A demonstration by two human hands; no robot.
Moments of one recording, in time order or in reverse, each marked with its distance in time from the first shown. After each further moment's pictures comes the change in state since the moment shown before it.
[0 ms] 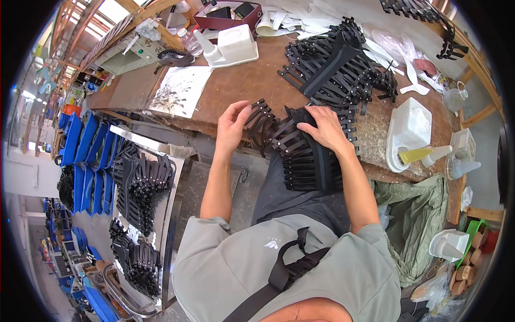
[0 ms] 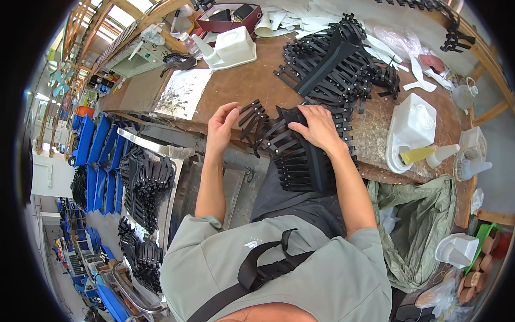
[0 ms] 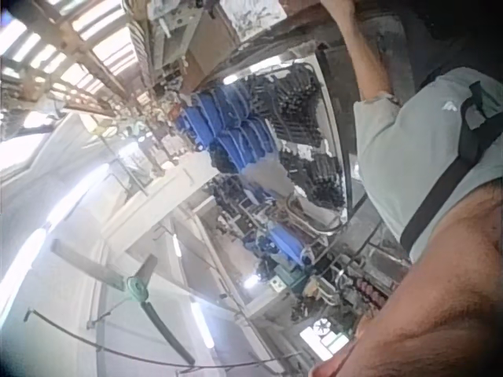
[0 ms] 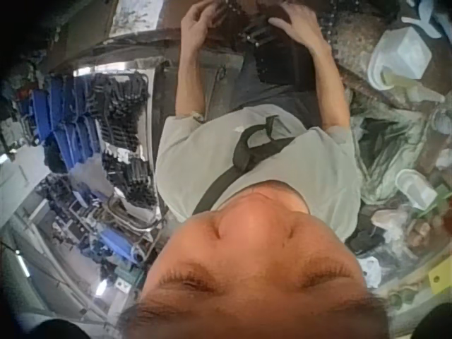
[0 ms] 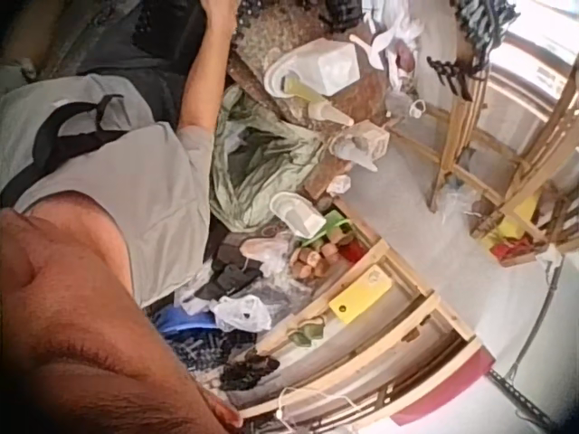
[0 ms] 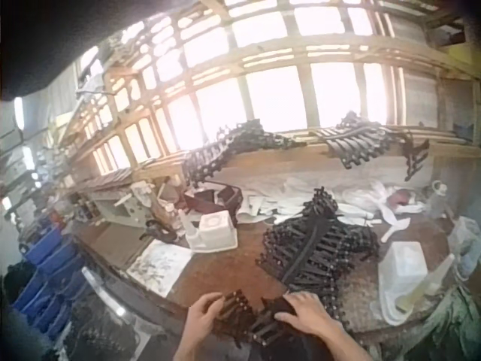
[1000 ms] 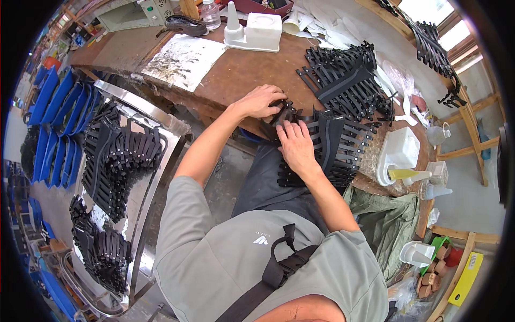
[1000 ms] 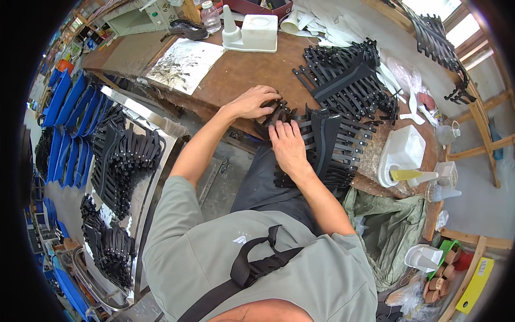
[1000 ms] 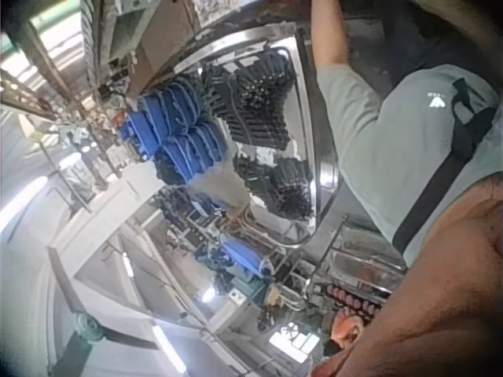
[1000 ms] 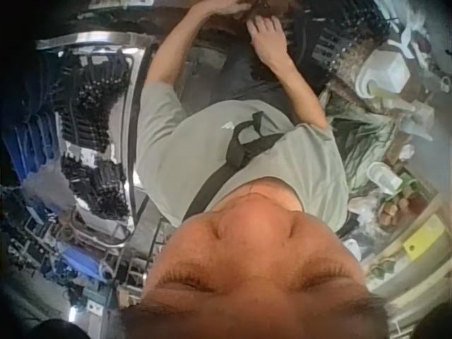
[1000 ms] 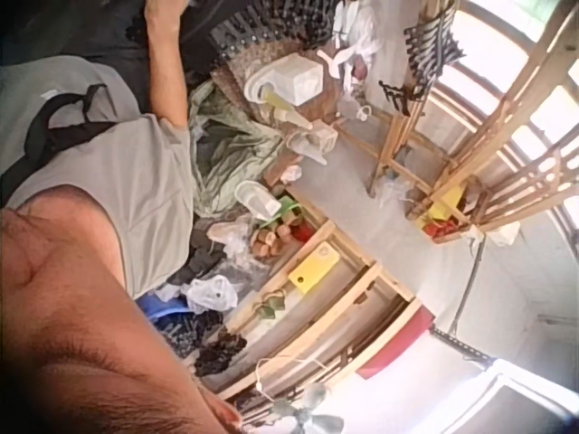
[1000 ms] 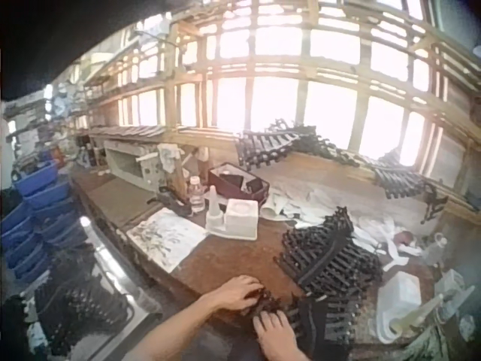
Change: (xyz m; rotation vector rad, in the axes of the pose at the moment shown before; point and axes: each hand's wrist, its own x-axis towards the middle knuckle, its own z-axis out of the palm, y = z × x) left_hand 0.078 -0.069 -0.024 0.789 -0.706 0.531; right_hand -0.012 -0.103 0.071 -0.495 0.055 -0.418
